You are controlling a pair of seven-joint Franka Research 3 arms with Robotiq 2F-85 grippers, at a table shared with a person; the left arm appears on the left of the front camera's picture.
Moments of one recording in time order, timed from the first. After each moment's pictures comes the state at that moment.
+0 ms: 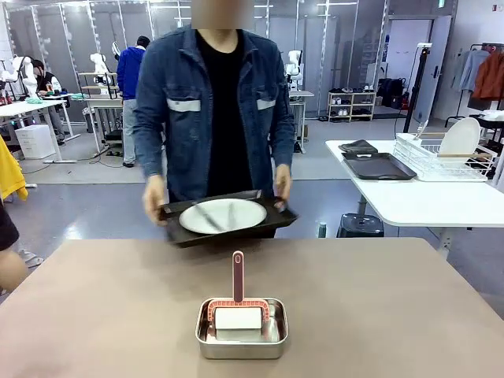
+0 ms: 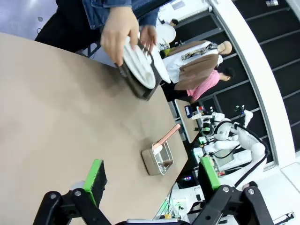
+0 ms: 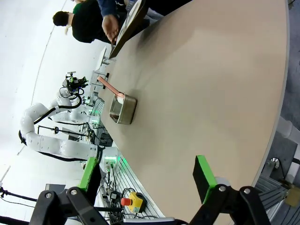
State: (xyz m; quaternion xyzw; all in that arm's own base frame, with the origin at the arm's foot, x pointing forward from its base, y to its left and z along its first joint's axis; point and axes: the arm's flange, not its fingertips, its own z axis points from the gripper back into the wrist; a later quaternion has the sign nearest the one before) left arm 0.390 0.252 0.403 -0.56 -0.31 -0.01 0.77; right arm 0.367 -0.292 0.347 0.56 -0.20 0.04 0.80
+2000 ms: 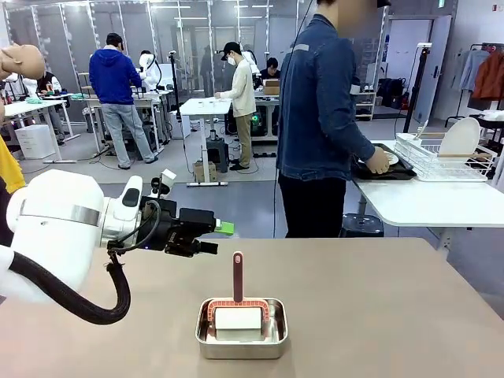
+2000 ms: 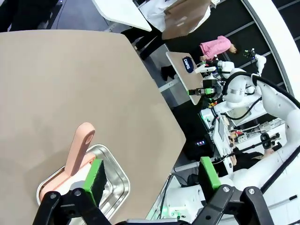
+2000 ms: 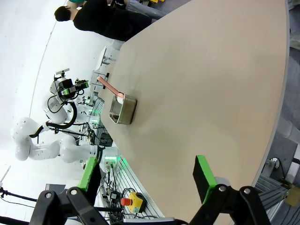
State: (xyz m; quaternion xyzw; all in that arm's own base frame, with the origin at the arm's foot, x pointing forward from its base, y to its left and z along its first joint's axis) left arm 0.385 -0.215 0.420 -0.53 -0.27 -0.15 0.79; right arm 0.368 -0.291 0.346 0.56 -0.20 0.04 0.80
